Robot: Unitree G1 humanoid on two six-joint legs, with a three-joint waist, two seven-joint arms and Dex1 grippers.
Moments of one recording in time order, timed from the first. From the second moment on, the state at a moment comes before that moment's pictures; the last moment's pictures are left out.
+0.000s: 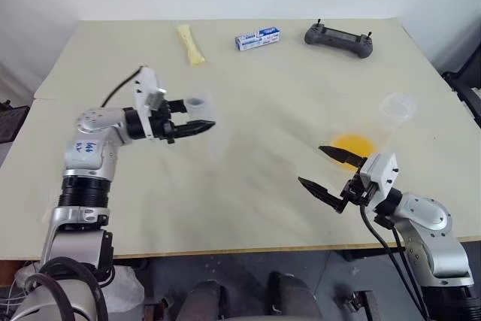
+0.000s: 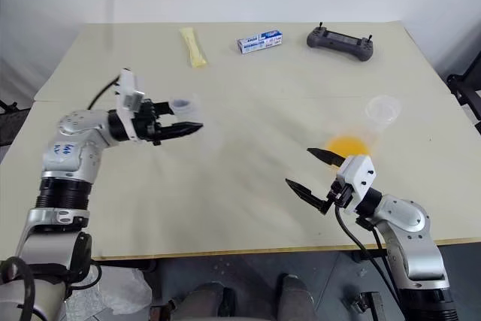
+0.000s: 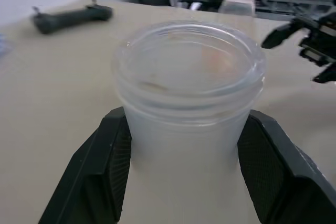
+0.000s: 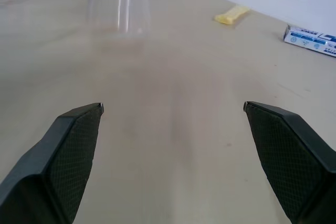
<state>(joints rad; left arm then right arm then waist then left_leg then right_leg) -0.80 0.56 0.02 0.35 -0.38 0.32 -1.16 -0.07 -0.56 -0.13 -0.22 0.42 0.03 0.89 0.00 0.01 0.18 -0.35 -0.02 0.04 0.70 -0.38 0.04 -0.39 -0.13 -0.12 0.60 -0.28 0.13</state>
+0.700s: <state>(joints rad) -0.77 0.44 -0.10 0.33 -0.29 0.19 -1.14 -0.02 -0.55 -0.13 -0.27 0.42 0.03 0.81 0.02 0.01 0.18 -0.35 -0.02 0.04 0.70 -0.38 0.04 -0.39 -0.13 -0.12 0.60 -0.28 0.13</state>
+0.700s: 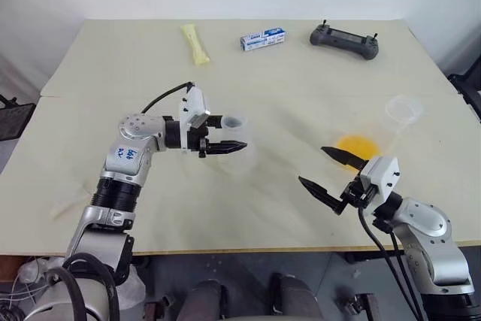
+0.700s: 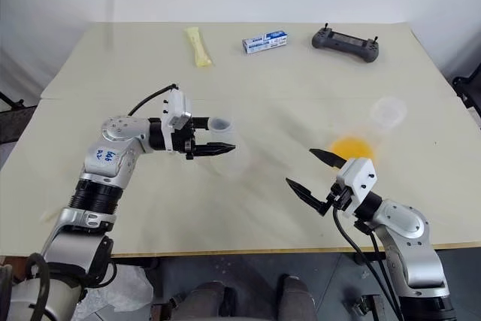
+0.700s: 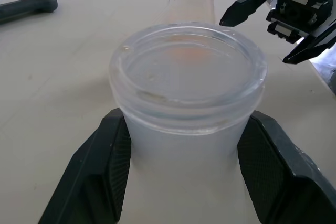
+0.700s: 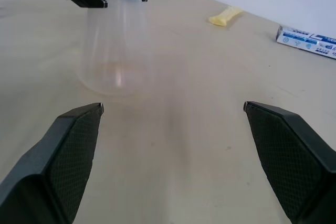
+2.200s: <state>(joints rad) 0.18 0.36 0.63 -0.55 -0.59 0.41 -0.61 -0.13 -0.60 -0.11 -0.18 0.56 0.16 1.11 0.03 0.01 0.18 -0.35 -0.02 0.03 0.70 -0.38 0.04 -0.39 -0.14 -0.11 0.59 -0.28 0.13</state>
